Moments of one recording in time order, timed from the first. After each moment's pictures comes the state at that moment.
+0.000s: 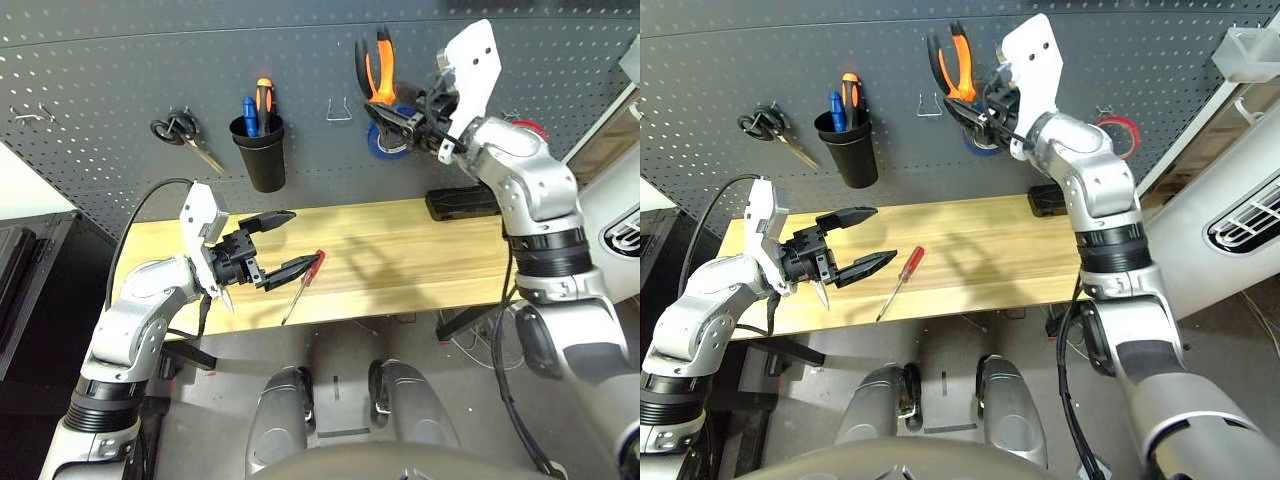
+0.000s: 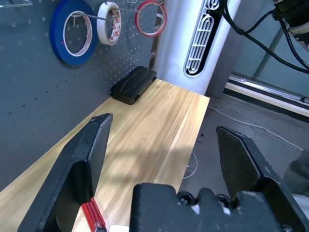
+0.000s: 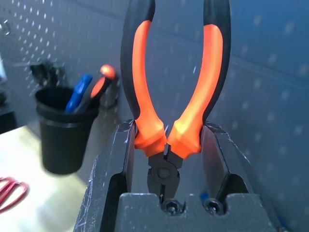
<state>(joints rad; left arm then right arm) -0.11 0.59 0.04 -0.32 -0.51 0.36 -0.92 -0.88 -0.27 0.01 0.21 0.23 0.32 0.56</state>
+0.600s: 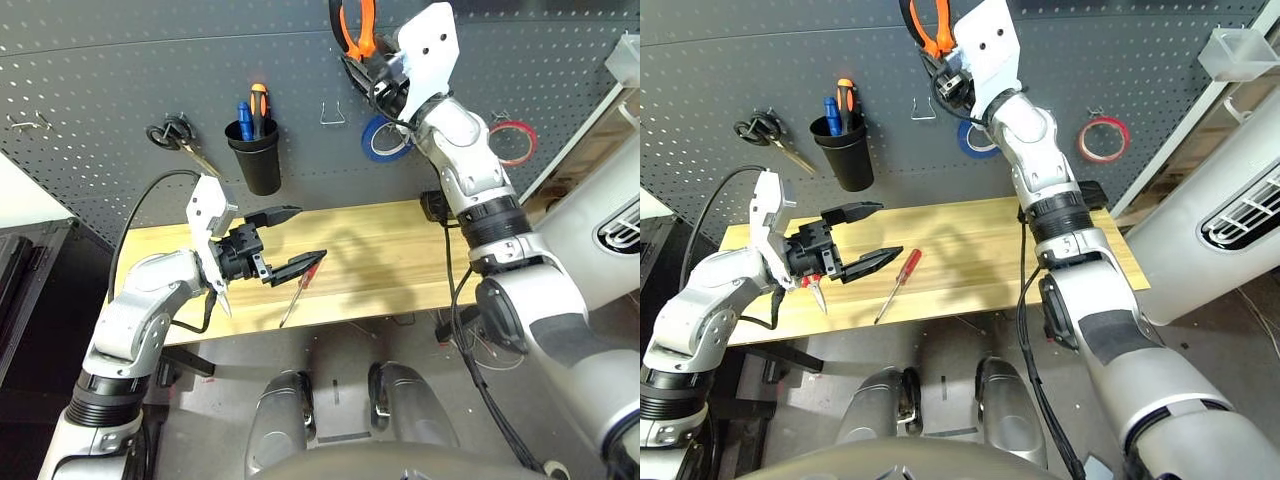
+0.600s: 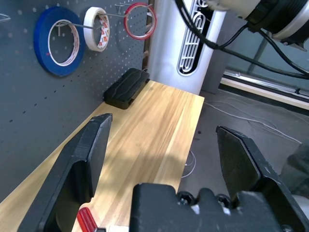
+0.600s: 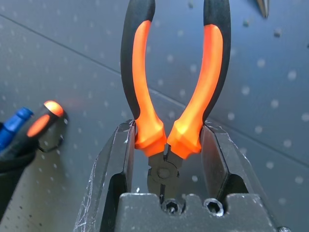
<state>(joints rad) -0.15 0.60 0.02 -0.36 -0.51 0.42 -0.90 -1.07 -0.13 0.03 0.76 0.04 -0.21 0.37</state>
